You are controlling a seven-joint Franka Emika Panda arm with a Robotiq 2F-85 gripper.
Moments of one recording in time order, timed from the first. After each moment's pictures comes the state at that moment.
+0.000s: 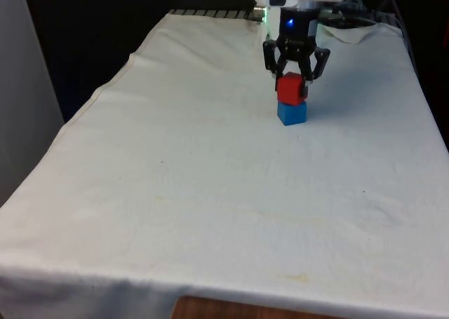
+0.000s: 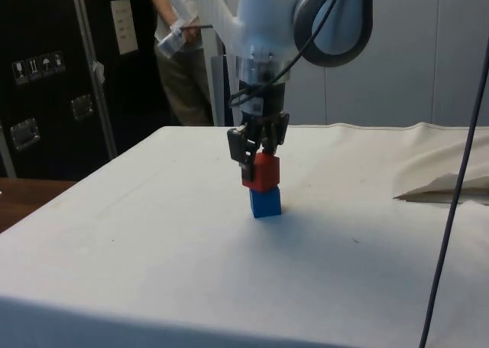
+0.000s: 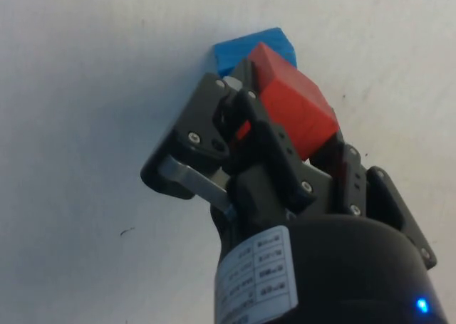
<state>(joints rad) 0.11 0.12 -0.06 -2.60 -0.23 2.89 0.64</state>
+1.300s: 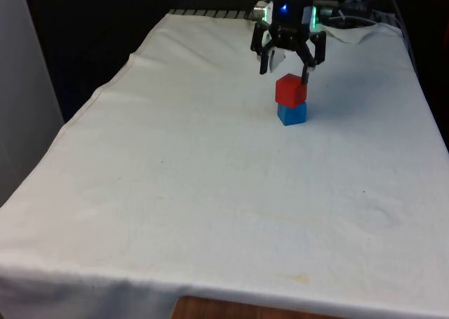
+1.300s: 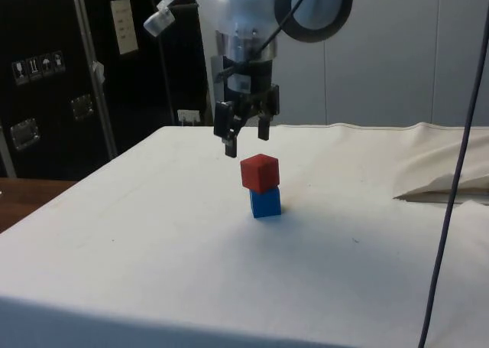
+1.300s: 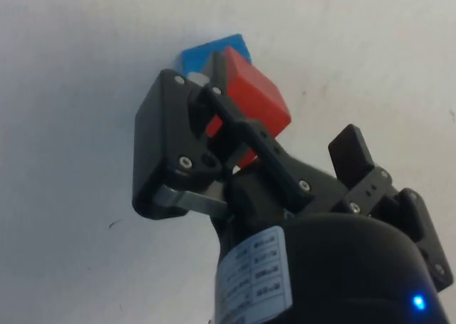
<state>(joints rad) 0.10 0.08 -0.08 -2.52 -0.23 2.75 0.60</state>
